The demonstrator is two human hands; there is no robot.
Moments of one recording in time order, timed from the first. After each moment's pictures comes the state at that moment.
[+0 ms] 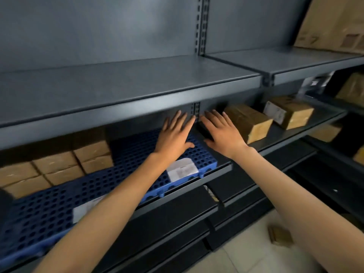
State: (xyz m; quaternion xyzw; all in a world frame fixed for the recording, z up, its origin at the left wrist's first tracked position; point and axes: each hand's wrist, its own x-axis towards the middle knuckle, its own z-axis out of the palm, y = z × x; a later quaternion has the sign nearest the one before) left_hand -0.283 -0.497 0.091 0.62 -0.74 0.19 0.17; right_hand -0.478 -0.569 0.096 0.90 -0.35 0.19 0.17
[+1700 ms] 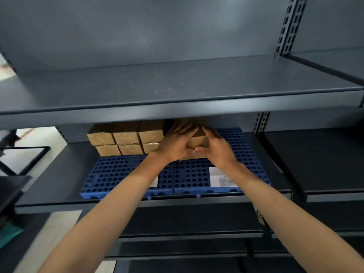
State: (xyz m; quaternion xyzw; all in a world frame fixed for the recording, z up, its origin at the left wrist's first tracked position) left_hand -0.175 -0.425 0.086 0.78 -0.62 0.06 0.08; right_hand -0.316 -0.535 0.063 0.92 -0.28 0.22 -0.18
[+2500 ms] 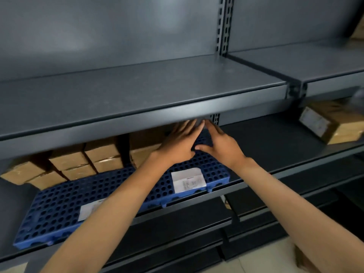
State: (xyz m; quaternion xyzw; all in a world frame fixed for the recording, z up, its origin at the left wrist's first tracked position) left_hand -0.275 -0.517 0.108 0.67 -0.74 0.05 0.06; right_hand -0.437 -0.599 0.082 0.91 -0.32 0.26 -0.10
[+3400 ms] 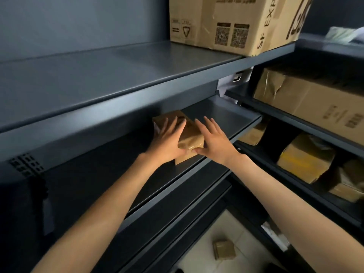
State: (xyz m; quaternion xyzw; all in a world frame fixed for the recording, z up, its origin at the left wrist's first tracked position) left_hand -0.688 -0.884 0.079 0.58 -0.81 -0.05 0.13; right_hand -0.887 -0.898 0.070 0.84 -0.51 0.16 -0.02
